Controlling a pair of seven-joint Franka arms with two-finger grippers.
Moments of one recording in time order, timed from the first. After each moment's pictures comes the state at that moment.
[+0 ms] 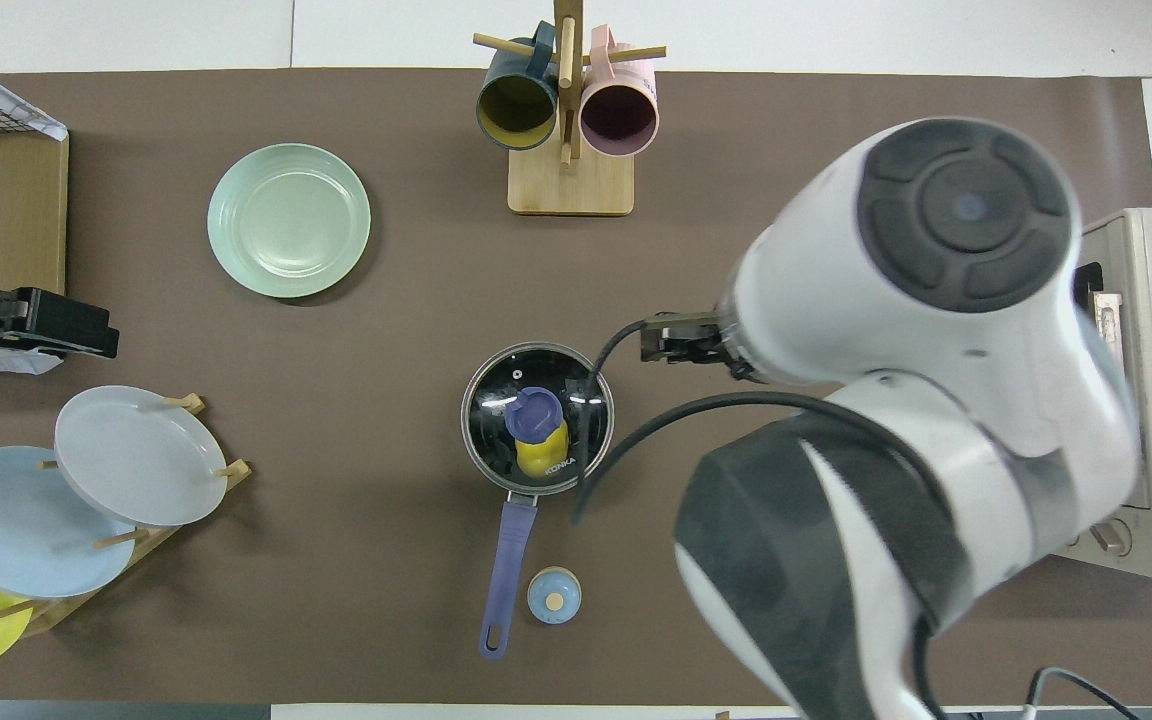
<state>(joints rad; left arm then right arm) -0.12 -0.06 -0.02 -1.54 -0.03 1.45 -0.03 0.56 0.18 0.03 -1.50 -0.02 1.68 0.62</state>
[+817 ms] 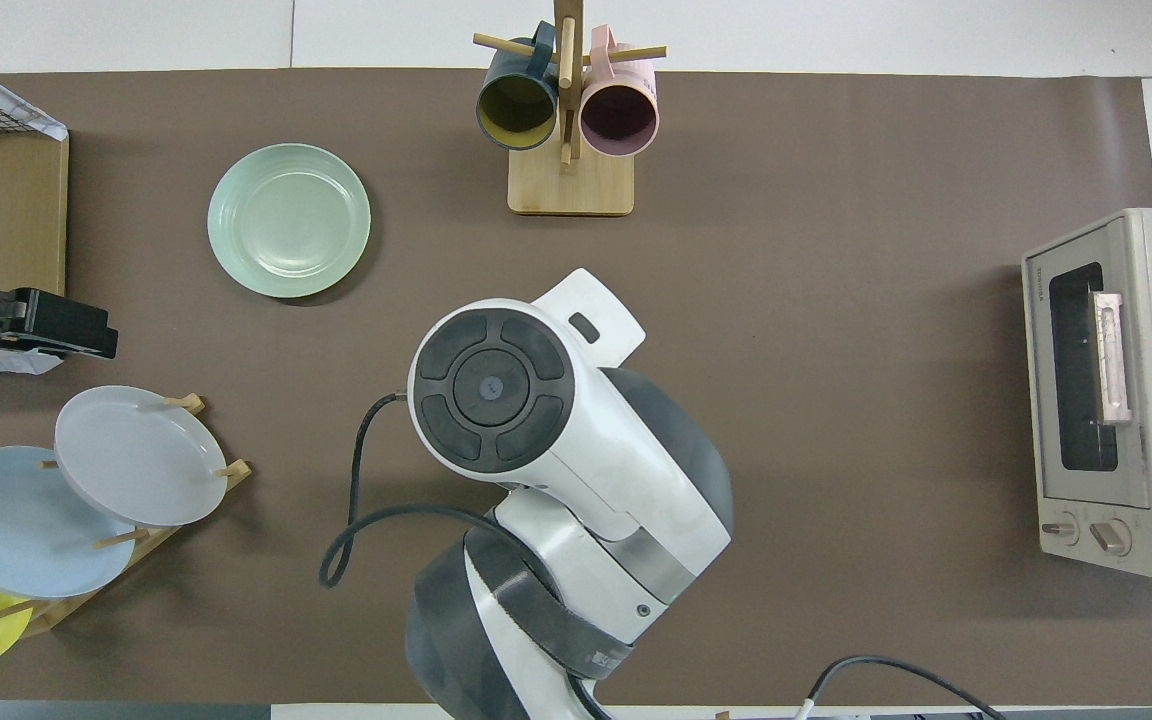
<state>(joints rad) -0.12 -0.06 -0.02 -1.54 -0.03 1.45 -0.03 0.71 0.28 0.03 -1.53 -0.05 1.87 0.79</state>
